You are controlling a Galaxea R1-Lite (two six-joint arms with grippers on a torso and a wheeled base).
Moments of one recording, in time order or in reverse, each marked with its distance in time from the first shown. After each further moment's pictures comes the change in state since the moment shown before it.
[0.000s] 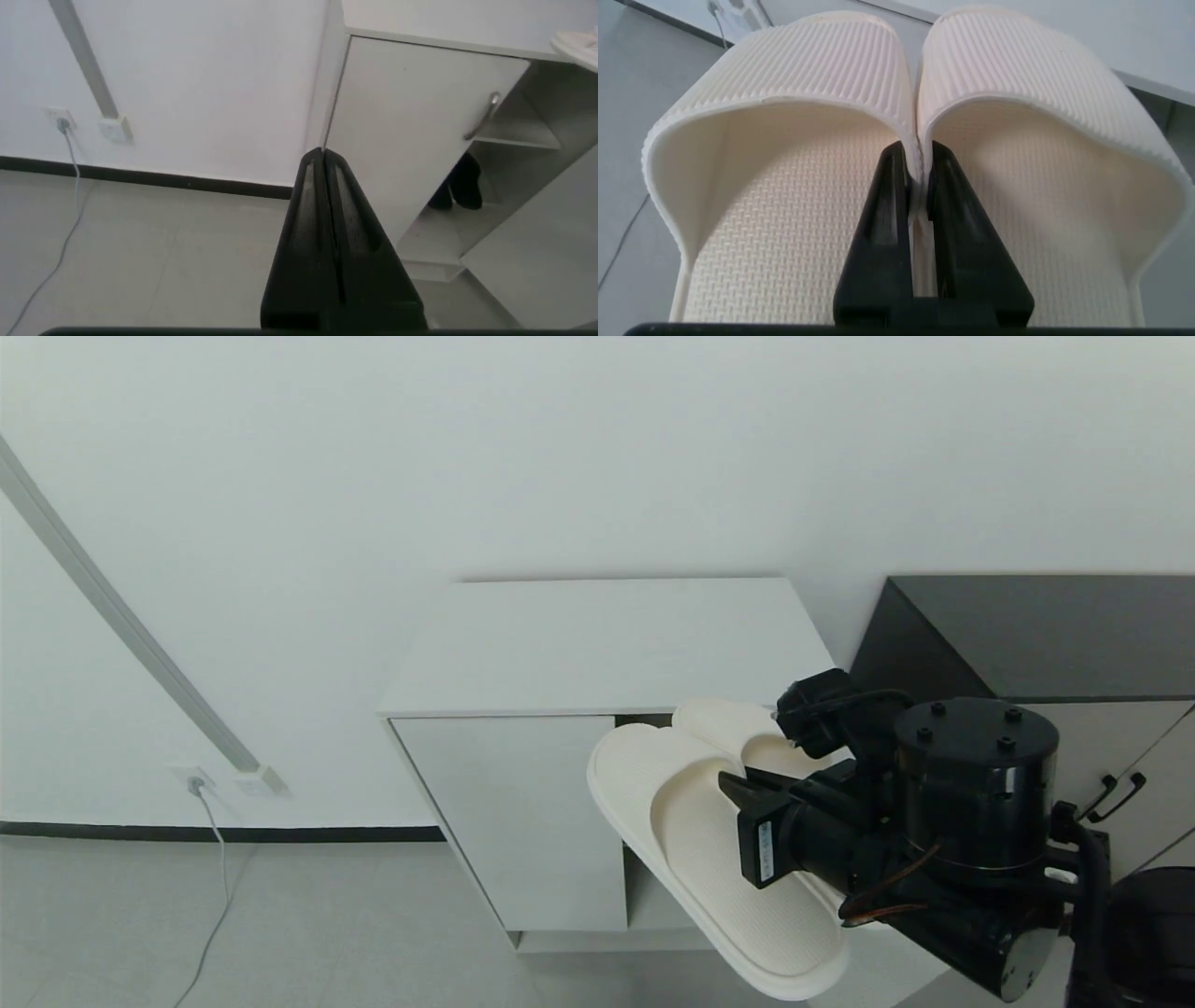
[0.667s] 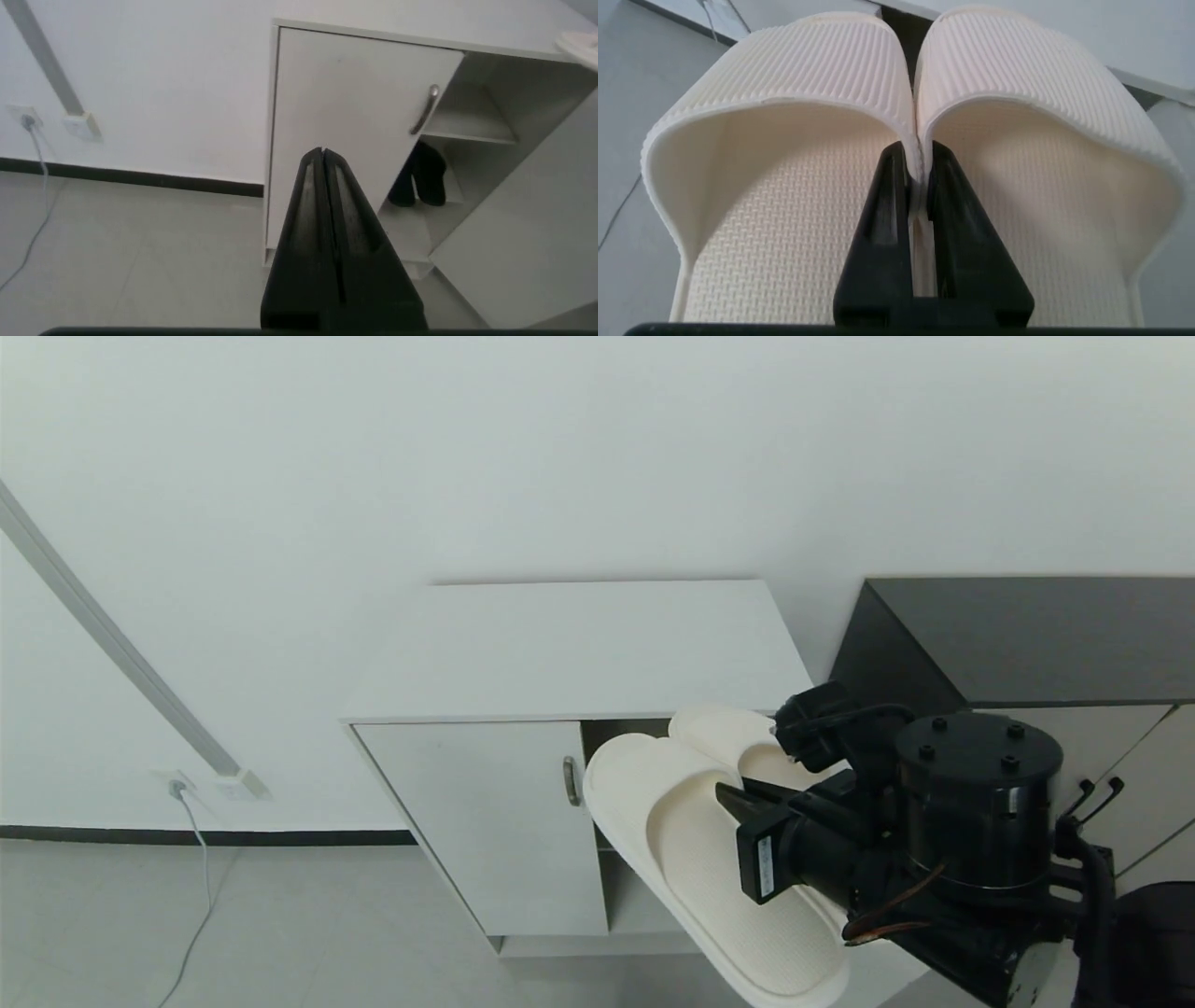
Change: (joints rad) left arm -0.001 0.000 0.000 0.000 0.000 0.000; right arm 0.001 0.001 0.030 -0.030 0.005 -0.001
